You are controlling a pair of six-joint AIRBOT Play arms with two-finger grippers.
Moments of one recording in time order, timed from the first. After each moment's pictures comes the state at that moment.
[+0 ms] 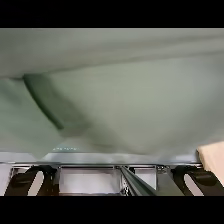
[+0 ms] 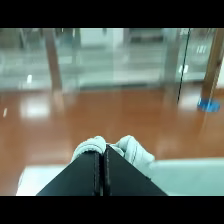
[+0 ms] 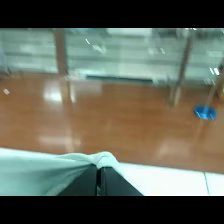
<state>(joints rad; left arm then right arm) 0.16 -0.52 1.75 1.38 -1.31 -1.48 0.03 -0.62 1.89 -1.46 1.41 1.57</state>
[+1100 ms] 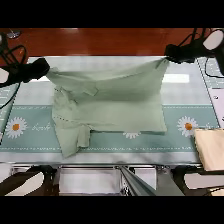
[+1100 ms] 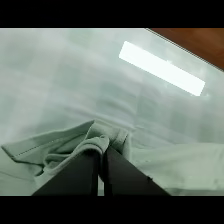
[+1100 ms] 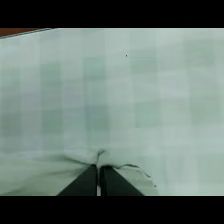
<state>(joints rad) 0.06 -1.20 1.04 1.13 -0.59 -1.69 0.01 -1.61 1.64 -1.29 0.95 1.70</state>
